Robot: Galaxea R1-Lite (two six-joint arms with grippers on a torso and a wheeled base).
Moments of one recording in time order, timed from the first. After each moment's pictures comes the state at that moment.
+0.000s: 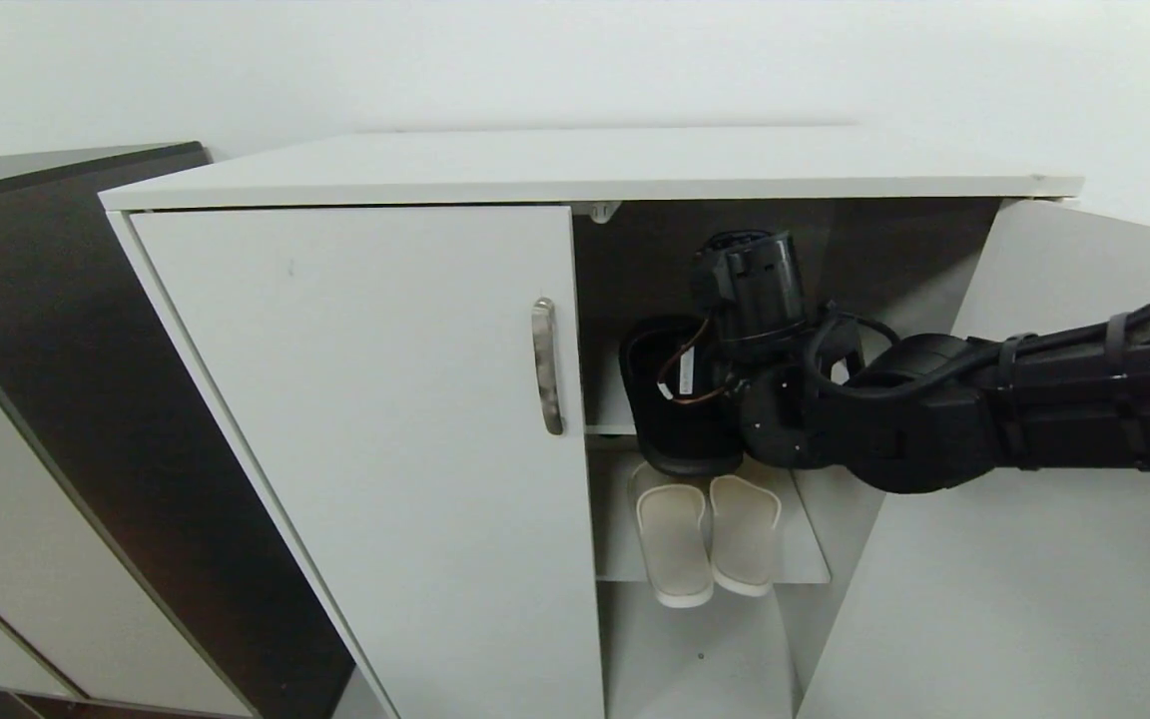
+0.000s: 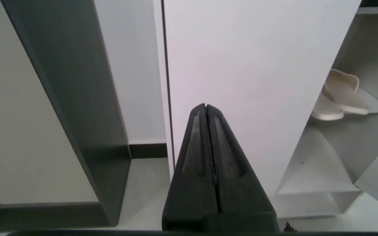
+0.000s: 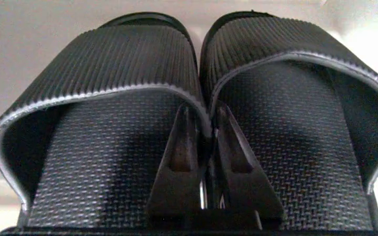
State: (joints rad) left arm 0.00 0.00 0.00 -0.01 -0.04 0.00; right arm 0.75 2.02 -1.54 -0.15 -0.74 0.27
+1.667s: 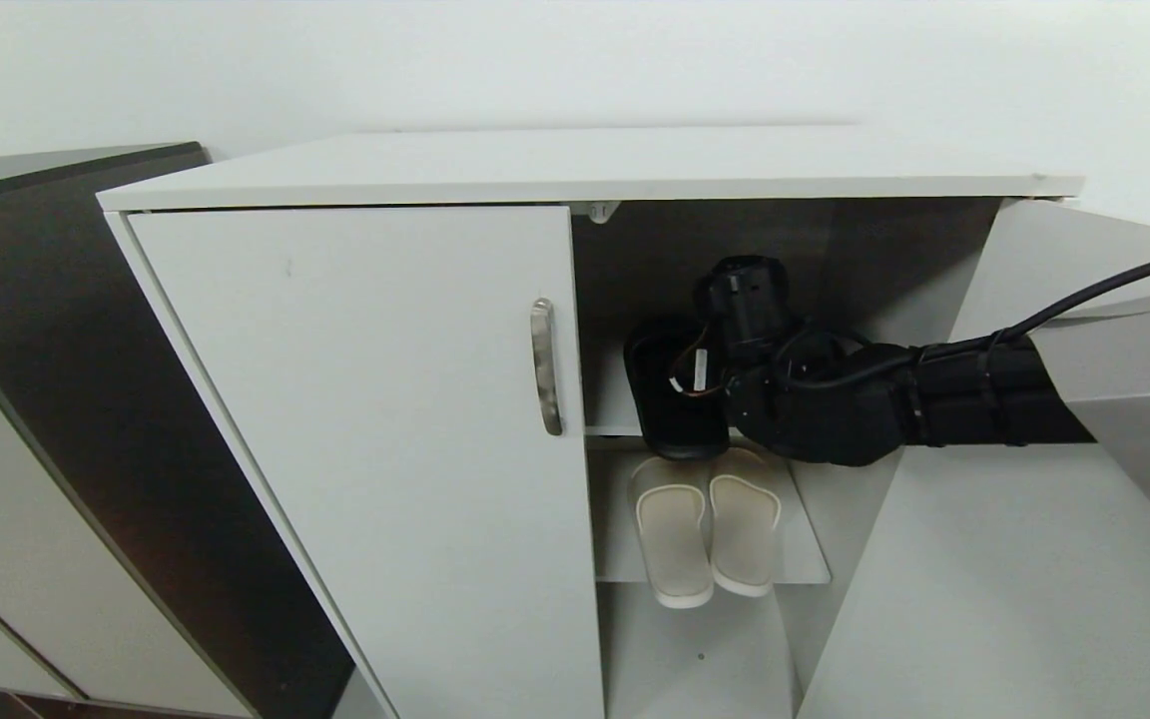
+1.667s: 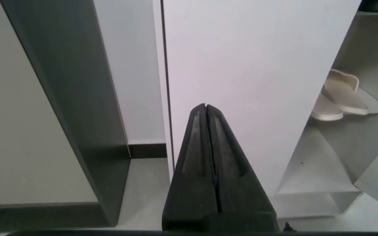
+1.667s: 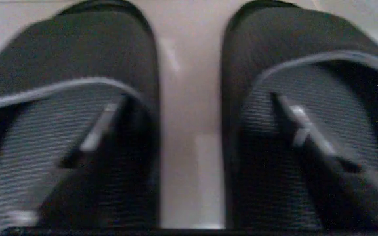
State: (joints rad) left arm 0.00 0.00 0.00 -0.01 -0.04 0.00; right arm 0.66 2.16 -1.64 -0.16 -0.74 0.27
